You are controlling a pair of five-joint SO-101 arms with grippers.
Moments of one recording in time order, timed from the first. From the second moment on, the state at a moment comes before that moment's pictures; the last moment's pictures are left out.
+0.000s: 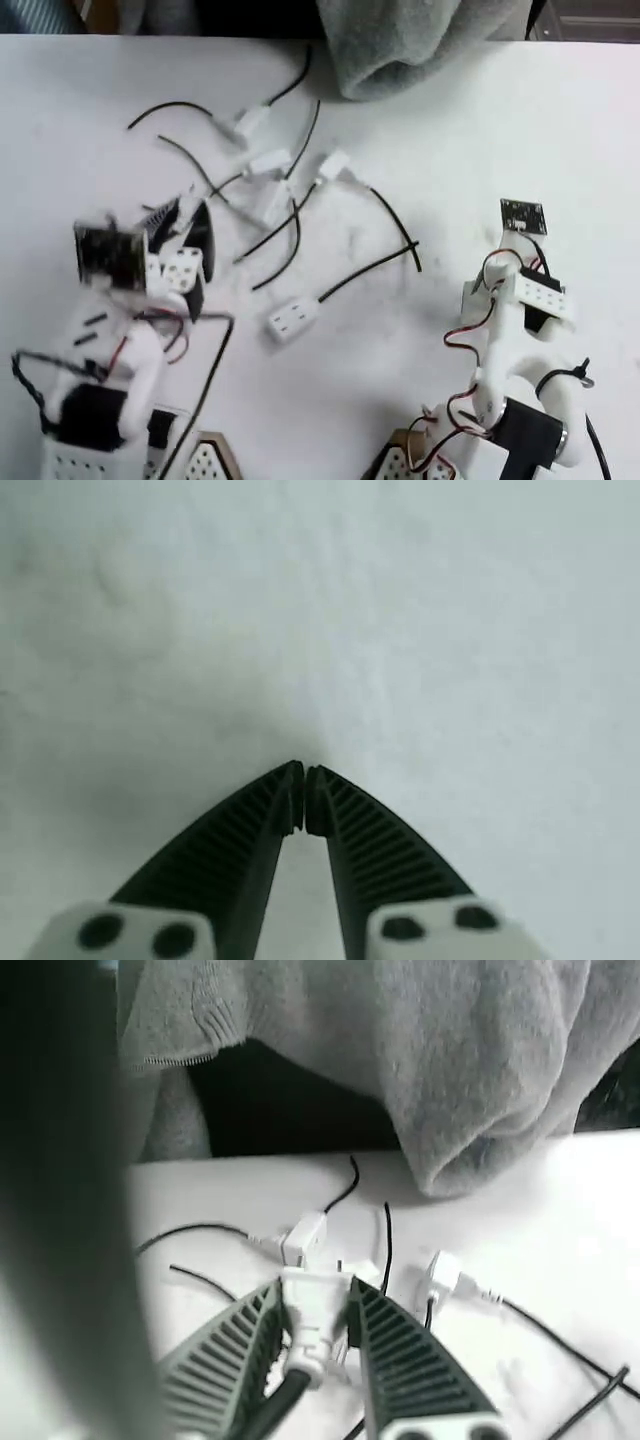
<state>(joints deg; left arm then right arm) 5.0 -86.6 62.7 50.6 1.6 21.9 -15.6 55.6 45.4 17.4</state>
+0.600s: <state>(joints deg) 16.8 -17.3 -2.8 100.9 -14.2 21.6 -15.7 55.6 45.0 17.4</state>
